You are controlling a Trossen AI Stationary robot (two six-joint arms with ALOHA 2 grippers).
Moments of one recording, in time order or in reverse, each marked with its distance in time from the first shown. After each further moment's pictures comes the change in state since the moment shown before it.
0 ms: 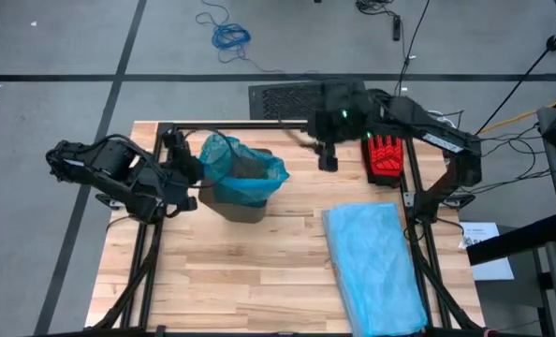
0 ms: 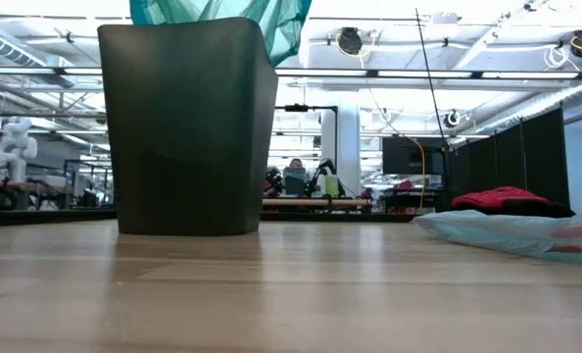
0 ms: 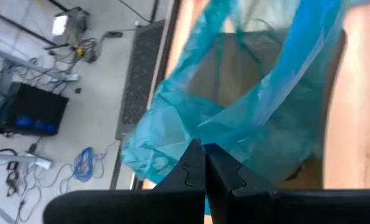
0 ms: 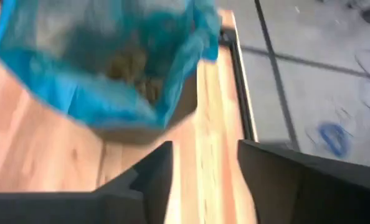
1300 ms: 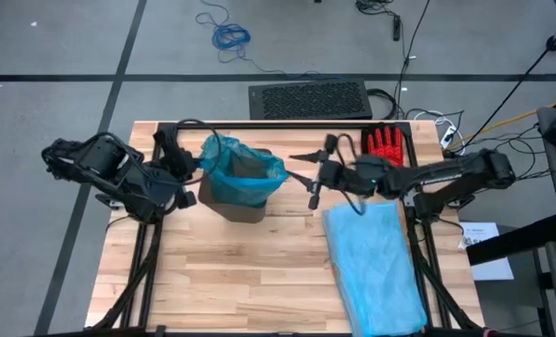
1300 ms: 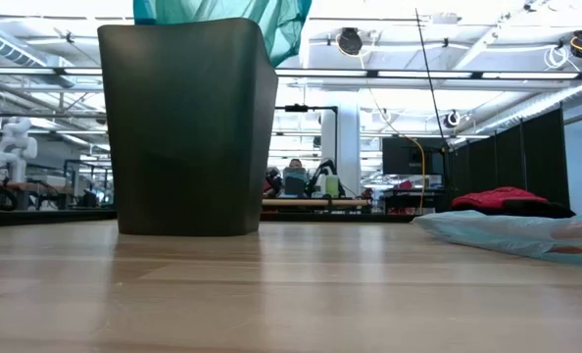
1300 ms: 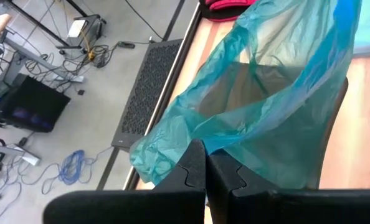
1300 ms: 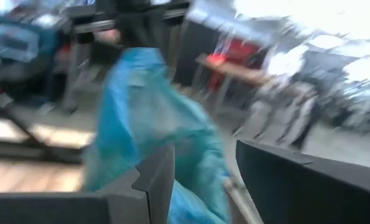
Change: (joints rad) left arm -0.039 -0.032 0.000 0.043 -0.079 -0.124; right arm 0.270 -0.277 -0.959 1.417 0.263 0.014
